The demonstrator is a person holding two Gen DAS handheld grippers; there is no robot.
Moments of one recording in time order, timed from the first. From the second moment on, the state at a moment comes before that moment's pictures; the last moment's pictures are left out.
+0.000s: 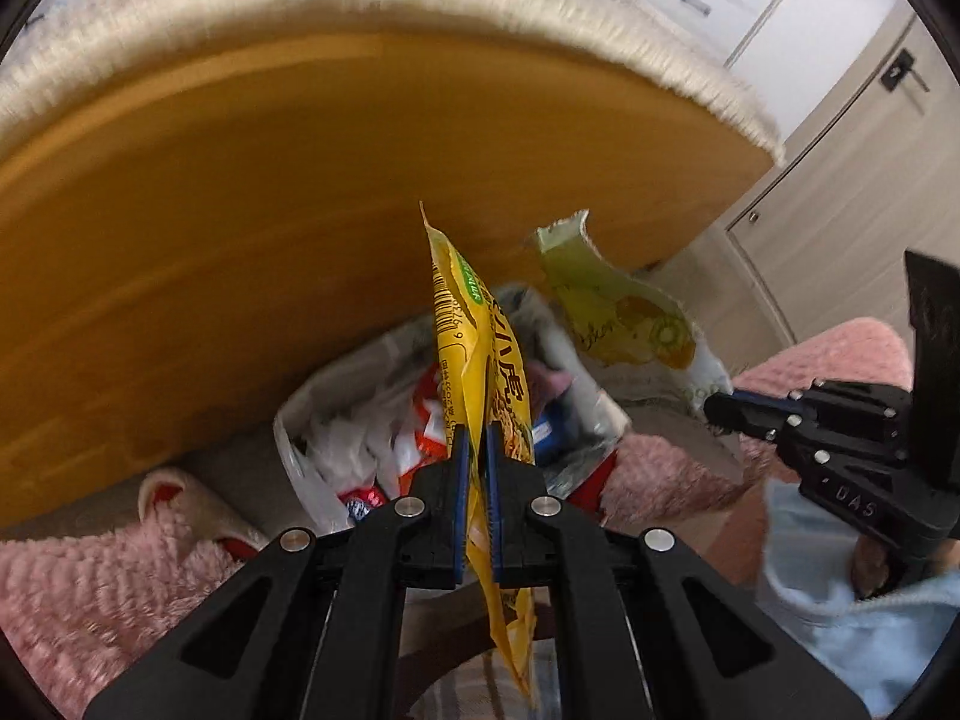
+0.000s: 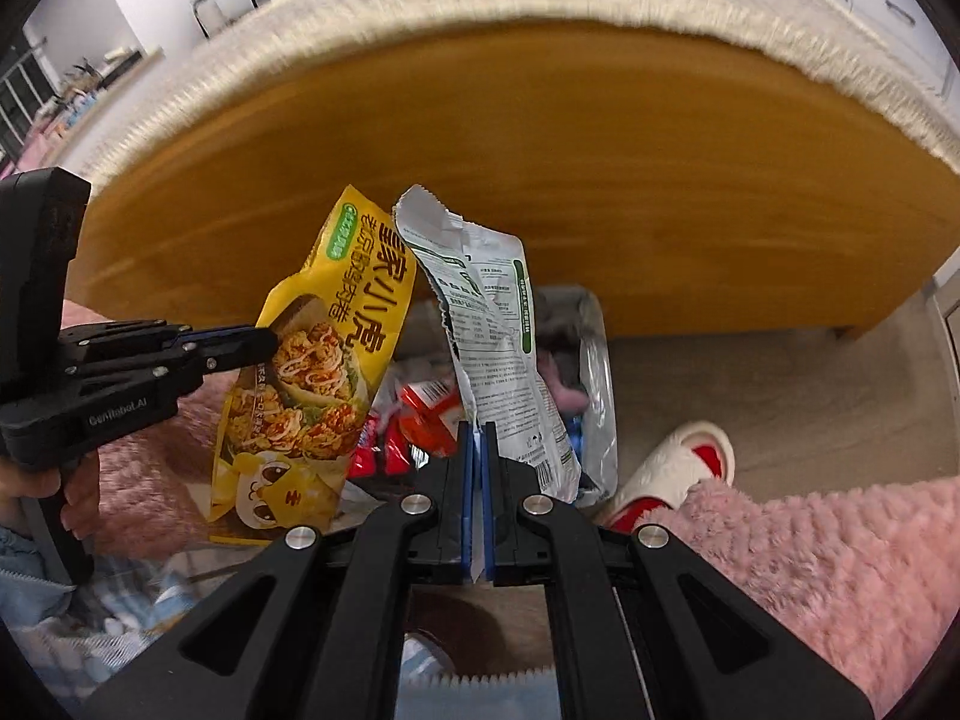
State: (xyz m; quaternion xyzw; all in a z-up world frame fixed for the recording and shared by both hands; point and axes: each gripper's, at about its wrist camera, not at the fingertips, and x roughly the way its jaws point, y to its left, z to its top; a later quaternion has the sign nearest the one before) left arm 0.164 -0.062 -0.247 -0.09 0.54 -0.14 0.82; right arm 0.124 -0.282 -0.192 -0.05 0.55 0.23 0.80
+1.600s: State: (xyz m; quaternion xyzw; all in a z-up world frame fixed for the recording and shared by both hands) left arm 0.223 -0.064 -0.384 -0.07 0.65 -0.08 0.75; right arm 0.194 -0.233 -0.379 -0.07 0.71 0.25 0.65
